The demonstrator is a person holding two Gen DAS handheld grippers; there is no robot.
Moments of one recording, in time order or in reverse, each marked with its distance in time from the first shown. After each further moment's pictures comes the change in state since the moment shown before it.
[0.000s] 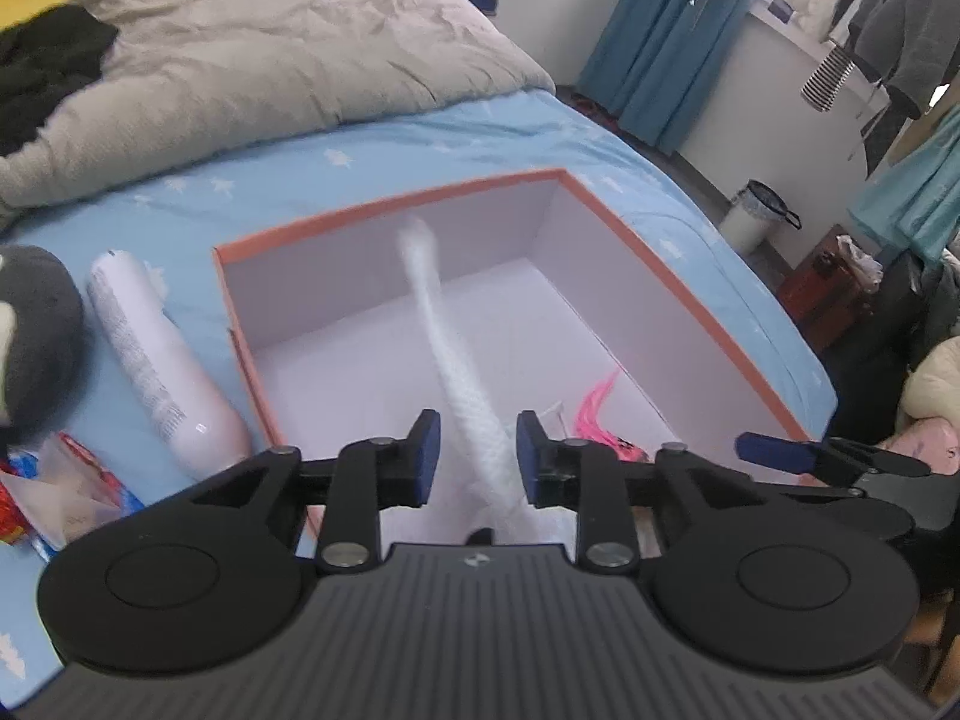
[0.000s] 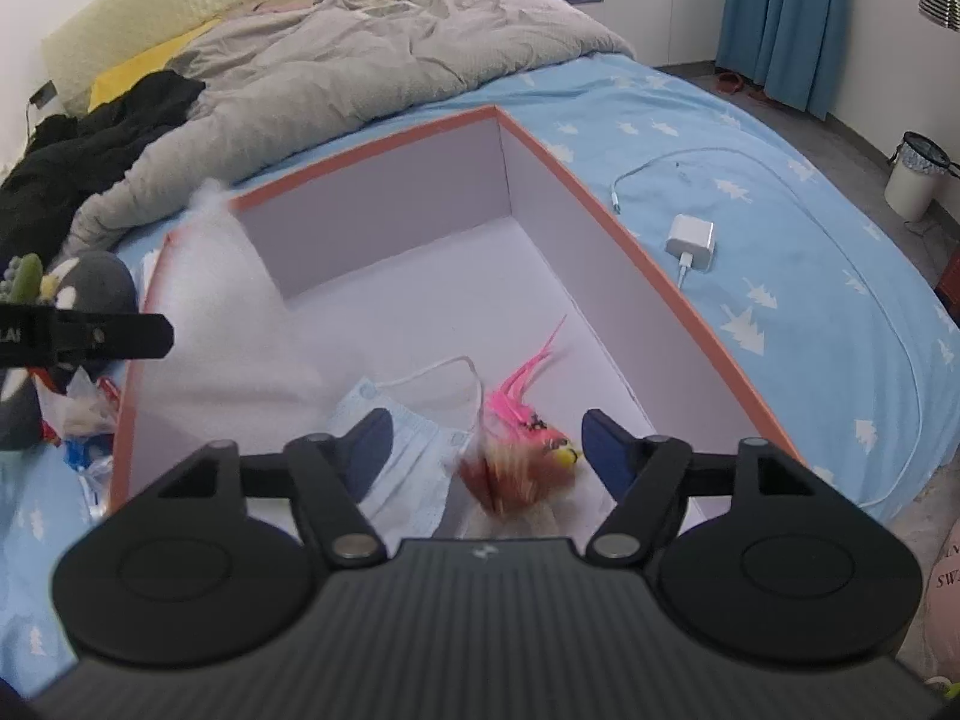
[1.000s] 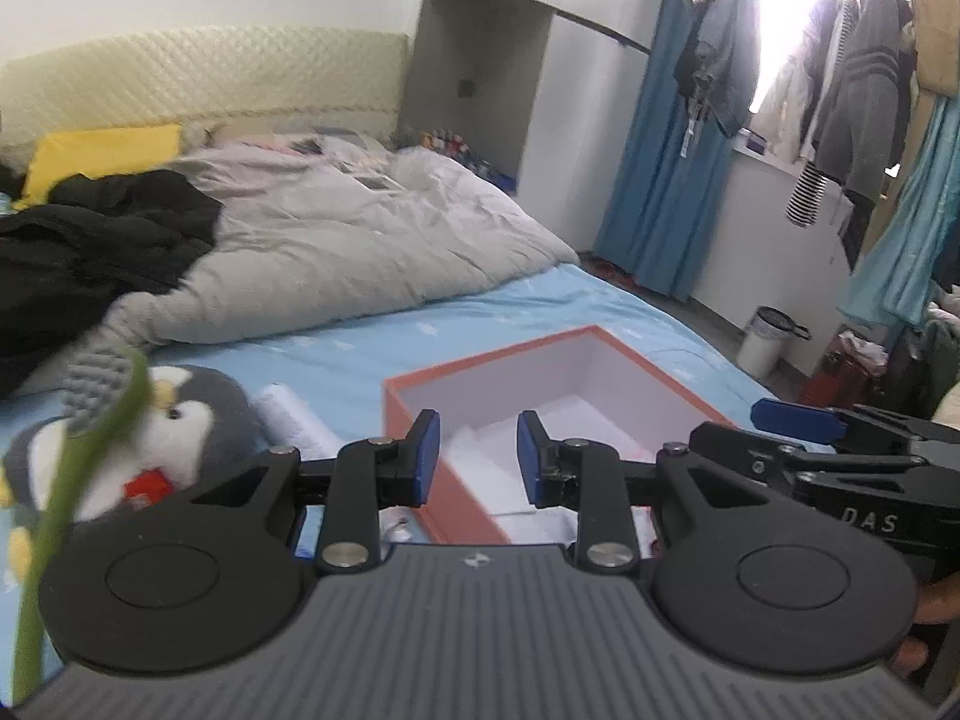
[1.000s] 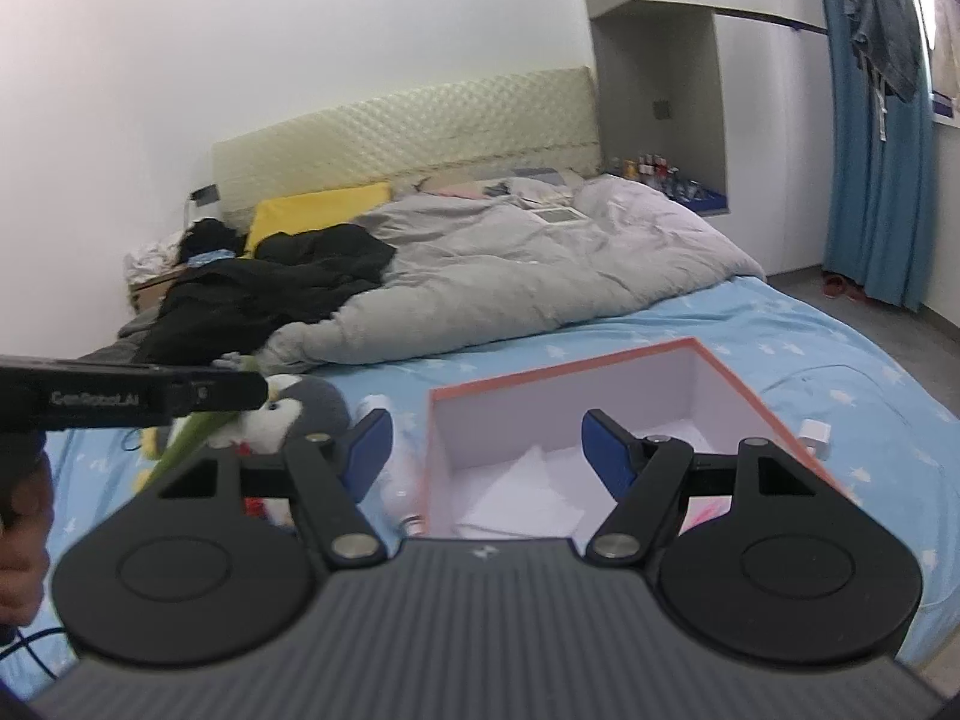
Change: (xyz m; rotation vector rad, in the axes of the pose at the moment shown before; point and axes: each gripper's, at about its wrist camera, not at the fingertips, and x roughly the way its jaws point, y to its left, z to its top) left arm -0.200 0.046 -0.085 0.057 -0.382 0.076; right arm -0.130 0.102 -0.030 -0.148 -0.411 0.237
